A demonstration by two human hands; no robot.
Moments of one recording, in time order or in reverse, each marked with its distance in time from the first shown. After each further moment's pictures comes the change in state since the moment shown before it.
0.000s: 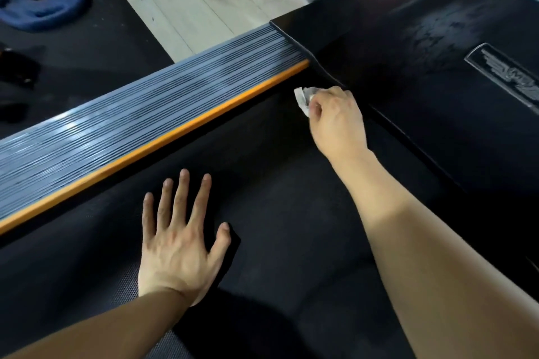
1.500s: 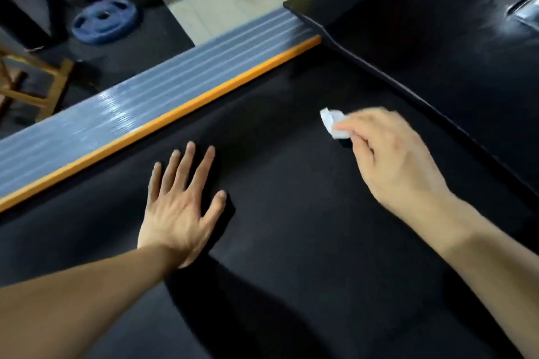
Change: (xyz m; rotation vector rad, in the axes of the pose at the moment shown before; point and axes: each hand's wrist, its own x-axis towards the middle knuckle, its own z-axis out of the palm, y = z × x) left_hand -0.004 0.000 0.001 0.077 0.029 -0.021; right_hand -0.113 0.040 -0.064 0.277 -0.109 -0.174
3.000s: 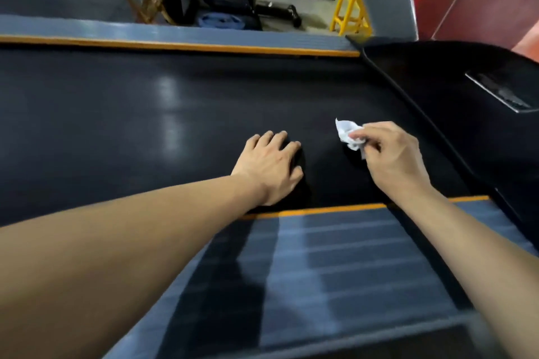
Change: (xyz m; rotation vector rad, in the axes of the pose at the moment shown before) left_hand -0.257 0.167 0.001 0.007 0.080 -0.020; right_hand -0.201 -0.034 -0.085 0.096 -0.029 -0.196
